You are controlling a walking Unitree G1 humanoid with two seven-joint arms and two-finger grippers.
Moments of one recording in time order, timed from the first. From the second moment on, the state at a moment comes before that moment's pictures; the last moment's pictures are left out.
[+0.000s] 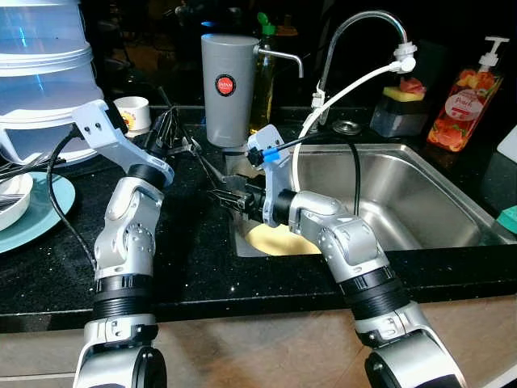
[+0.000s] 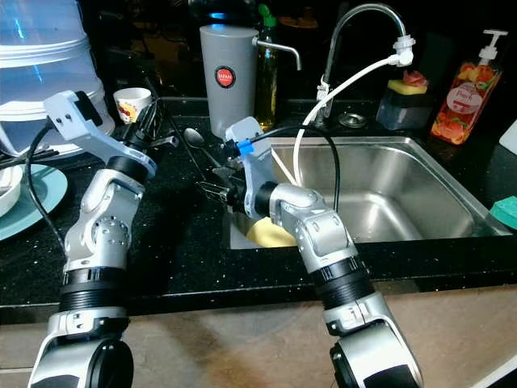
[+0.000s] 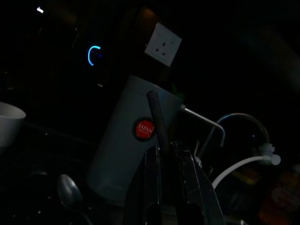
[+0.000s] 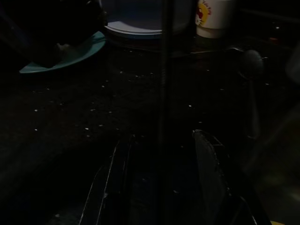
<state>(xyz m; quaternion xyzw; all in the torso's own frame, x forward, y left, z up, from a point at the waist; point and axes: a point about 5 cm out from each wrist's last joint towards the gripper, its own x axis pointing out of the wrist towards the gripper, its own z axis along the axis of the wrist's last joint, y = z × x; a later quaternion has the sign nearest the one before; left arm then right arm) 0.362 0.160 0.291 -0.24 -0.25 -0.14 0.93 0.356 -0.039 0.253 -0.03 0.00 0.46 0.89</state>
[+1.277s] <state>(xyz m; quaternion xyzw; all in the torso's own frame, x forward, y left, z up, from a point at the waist) 0.360 0.158 0.291 -0.23 -0.25 -0.14 0.93 0.359 -0.040 0.238 0.02 0.02 0.45 0.89</state>
